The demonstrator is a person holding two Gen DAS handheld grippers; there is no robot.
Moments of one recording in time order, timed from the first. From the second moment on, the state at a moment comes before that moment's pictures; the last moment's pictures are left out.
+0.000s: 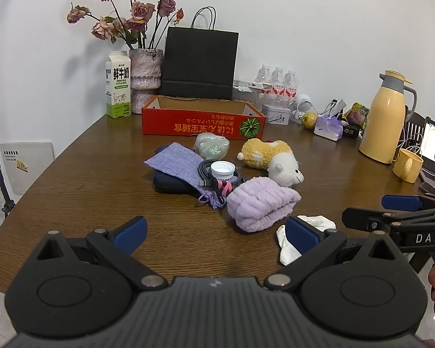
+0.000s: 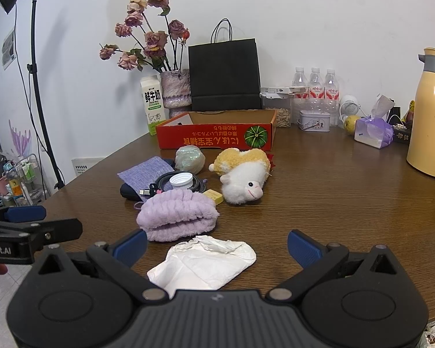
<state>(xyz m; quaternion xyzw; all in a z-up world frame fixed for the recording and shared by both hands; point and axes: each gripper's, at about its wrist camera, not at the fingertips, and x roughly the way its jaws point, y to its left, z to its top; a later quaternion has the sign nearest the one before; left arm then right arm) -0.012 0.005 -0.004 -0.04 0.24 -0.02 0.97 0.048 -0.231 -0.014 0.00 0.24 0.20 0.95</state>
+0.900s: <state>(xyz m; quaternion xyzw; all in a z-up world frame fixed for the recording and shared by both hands) -0.009 0.007 -0.011 -0.04 0.24 -0.02 0.97 0.046 -0.230 -0.016 0.00 0.25 0.20 0.95</state>
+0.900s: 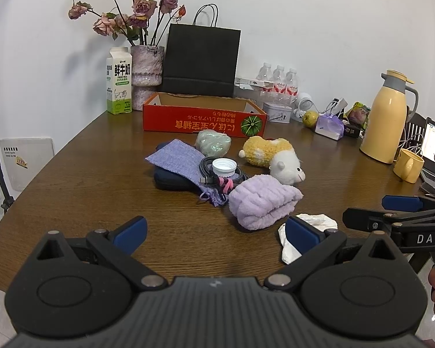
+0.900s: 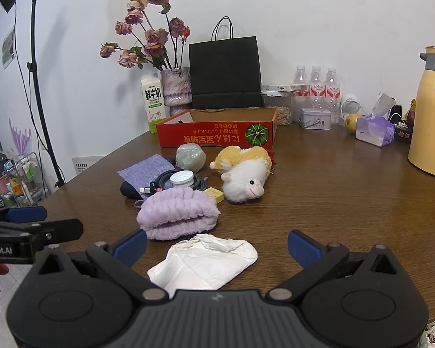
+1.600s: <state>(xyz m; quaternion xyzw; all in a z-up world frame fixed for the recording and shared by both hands) -0.005 0.009 -0.014 -0.05 0.25 -0.02 0.97 0.052 -0.228 -0.020 0.00 0.26 0.20 0.94</state>
